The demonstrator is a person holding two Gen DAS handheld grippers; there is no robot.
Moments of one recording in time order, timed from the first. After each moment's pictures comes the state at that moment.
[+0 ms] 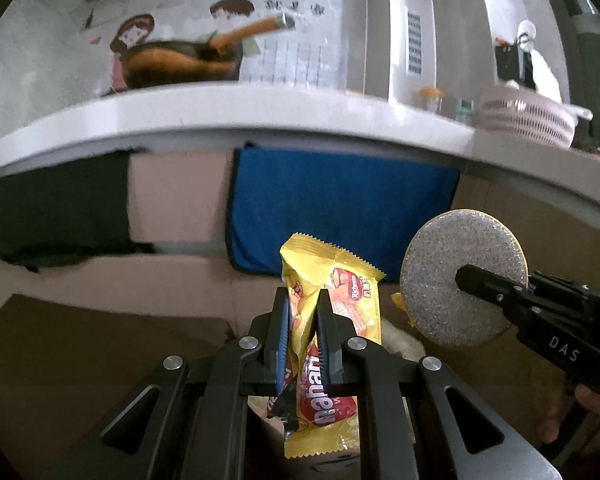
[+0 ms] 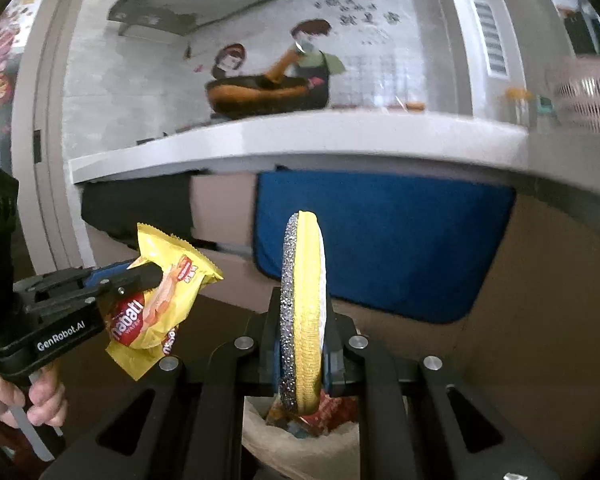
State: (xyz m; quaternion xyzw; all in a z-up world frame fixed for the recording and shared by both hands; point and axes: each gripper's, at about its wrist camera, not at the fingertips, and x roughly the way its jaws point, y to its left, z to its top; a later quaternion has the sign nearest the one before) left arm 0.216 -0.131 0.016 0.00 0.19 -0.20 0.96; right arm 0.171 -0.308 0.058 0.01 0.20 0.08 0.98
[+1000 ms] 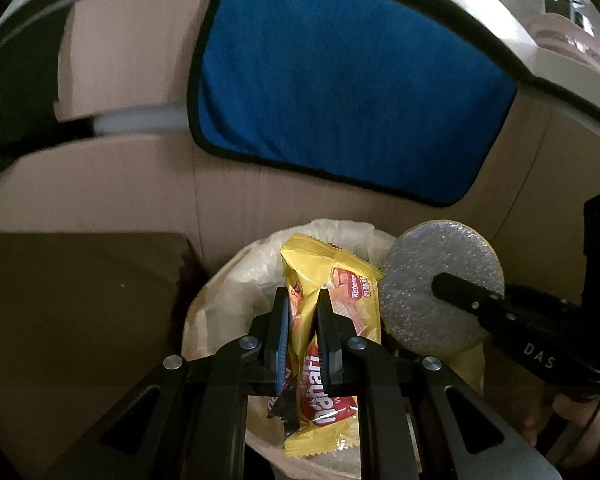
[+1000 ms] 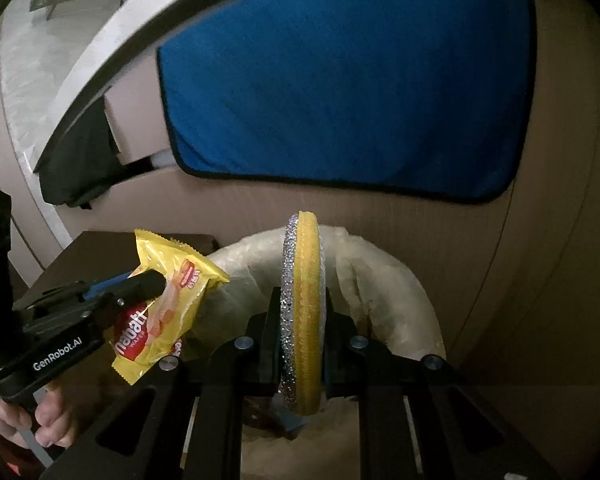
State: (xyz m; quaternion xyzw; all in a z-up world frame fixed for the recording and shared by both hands) left arm 0.322 -0.159 -0.086 -0.02 0.33 -0.21 0.92; right arm 0.272 -0.345 -0.074 0.09 0.33 0.07 0.94
